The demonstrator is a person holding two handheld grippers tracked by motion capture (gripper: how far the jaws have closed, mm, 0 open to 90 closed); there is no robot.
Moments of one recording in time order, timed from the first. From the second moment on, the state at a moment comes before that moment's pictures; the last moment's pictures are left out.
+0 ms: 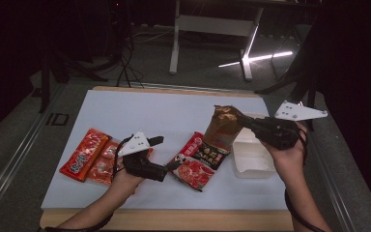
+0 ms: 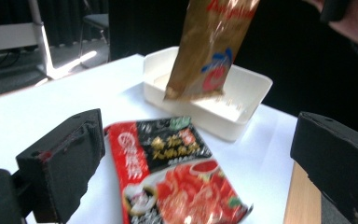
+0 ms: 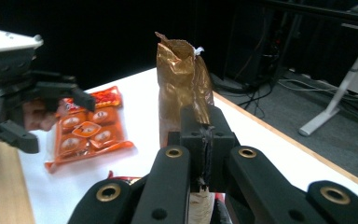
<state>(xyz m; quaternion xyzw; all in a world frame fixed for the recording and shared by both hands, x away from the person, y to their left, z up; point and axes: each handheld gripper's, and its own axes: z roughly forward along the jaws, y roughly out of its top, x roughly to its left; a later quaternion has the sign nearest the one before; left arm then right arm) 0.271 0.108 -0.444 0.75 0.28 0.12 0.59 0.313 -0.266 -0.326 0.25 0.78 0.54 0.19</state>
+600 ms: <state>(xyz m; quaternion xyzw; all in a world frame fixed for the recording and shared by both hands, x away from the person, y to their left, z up) 0.242 0.148 -0.486 0.77 0.30 0.11 0.55 0.346 -0.296 -0.317 0.27 0.77 0.53 0.21</state>
